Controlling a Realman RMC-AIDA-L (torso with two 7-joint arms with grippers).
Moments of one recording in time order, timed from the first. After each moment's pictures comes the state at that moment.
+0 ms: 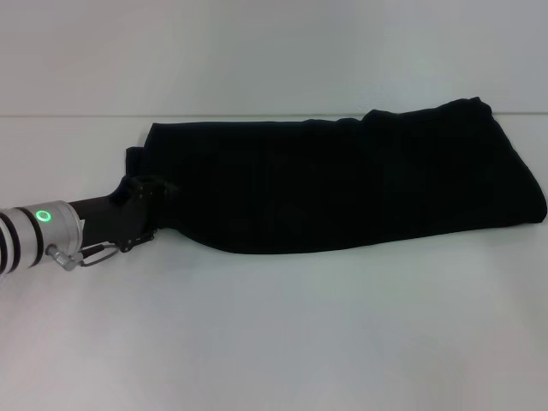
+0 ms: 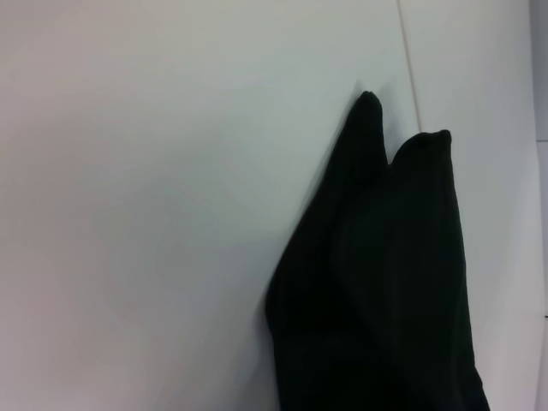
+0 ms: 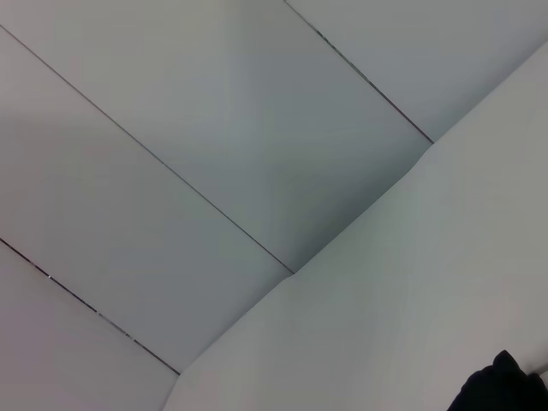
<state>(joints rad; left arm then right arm) -0.71 -2.05 0.37 0.35 2.22 0.94 -2.77 0.47 1.96 -0.44 -0.50 -1.65 -1.20 1.90</state>
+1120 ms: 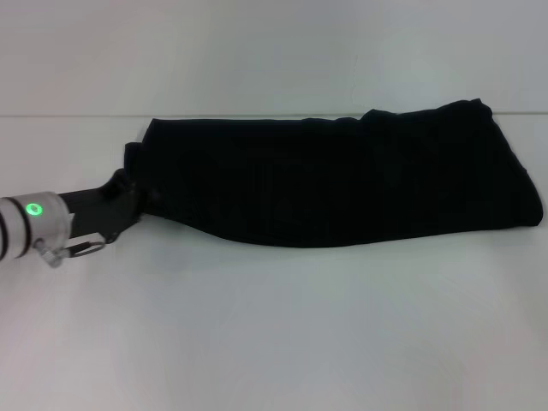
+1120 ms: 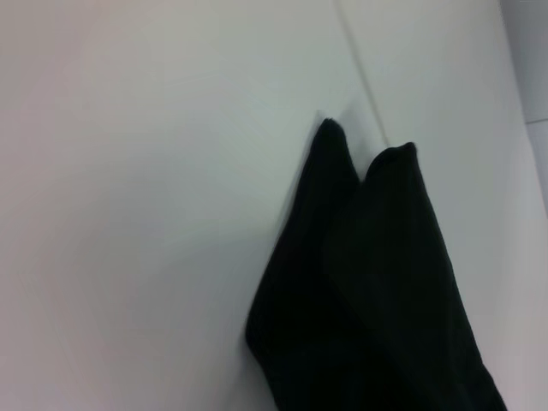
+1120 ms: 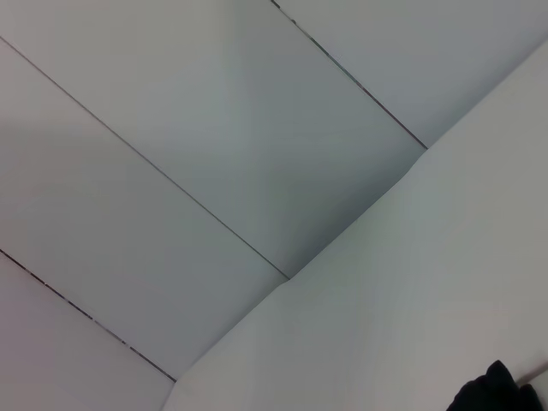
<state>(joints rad) -0.72 -2.04 0.42 0.37 2.23 0.93 -2.72 0.46 1.96 -0.43 -0.50 -1.65 -1.20 1.91</state>
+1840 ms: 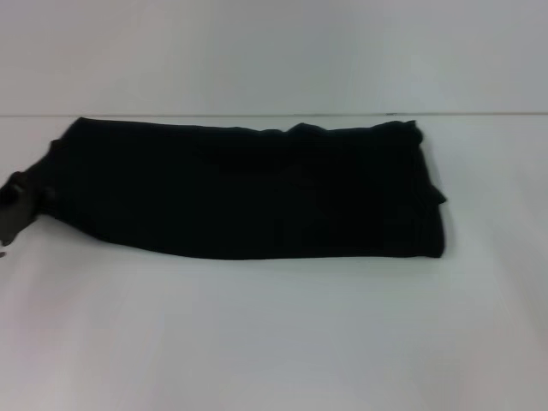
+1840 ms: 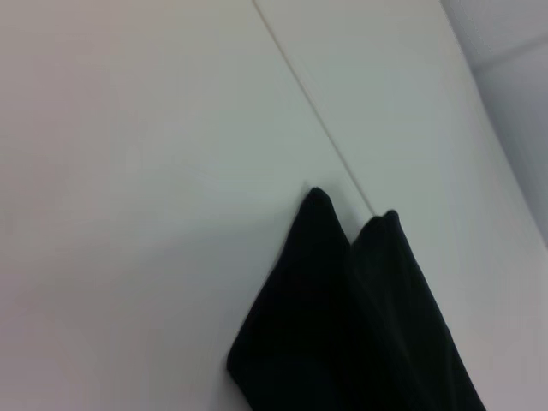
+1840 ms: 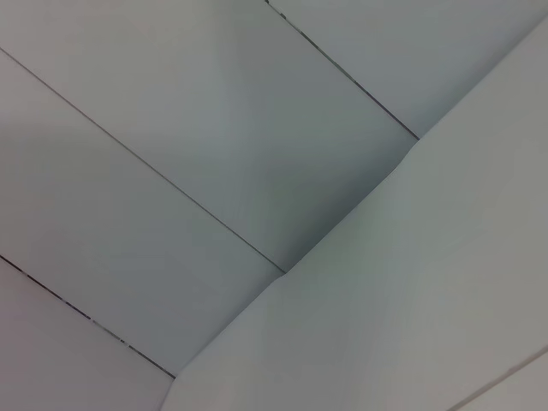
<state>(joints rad) -0.56 -2.03 0.30 0.58 2.24 0.94 -2.58 0.46 1.96 -0.43 -0.50 -1.66 -1.19 1.94</state>
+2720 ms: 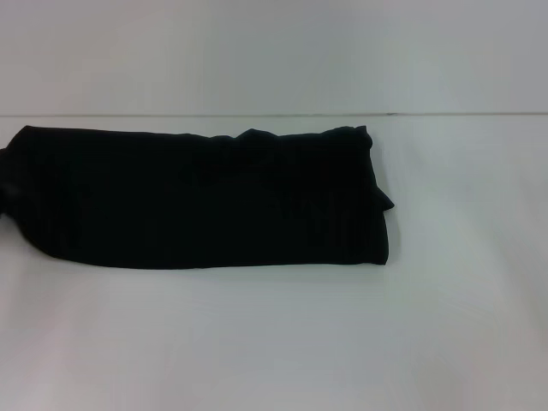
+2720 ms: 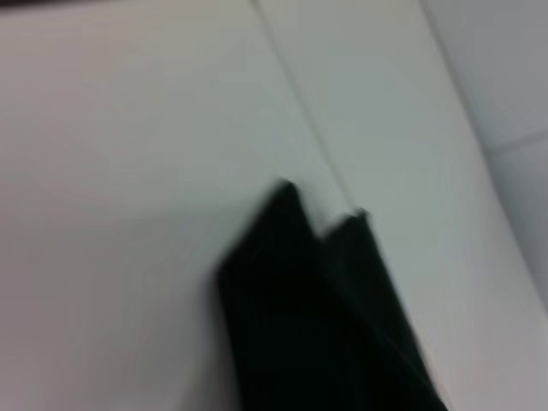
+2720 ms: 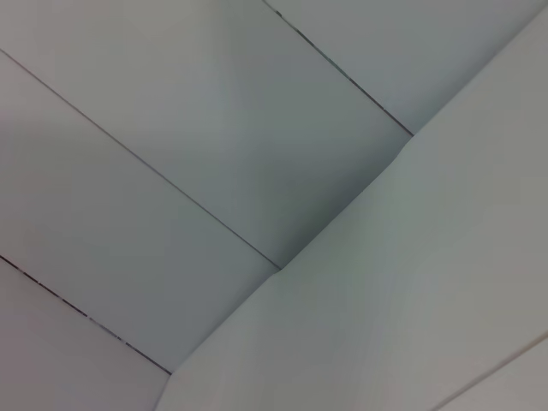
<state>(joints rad) -0.52 -2.03 0.23 0.66 2.25 1.01 -2.59 0.45 1.96 -0.44 -0.50 -1.66 -1.20 1.94</state>
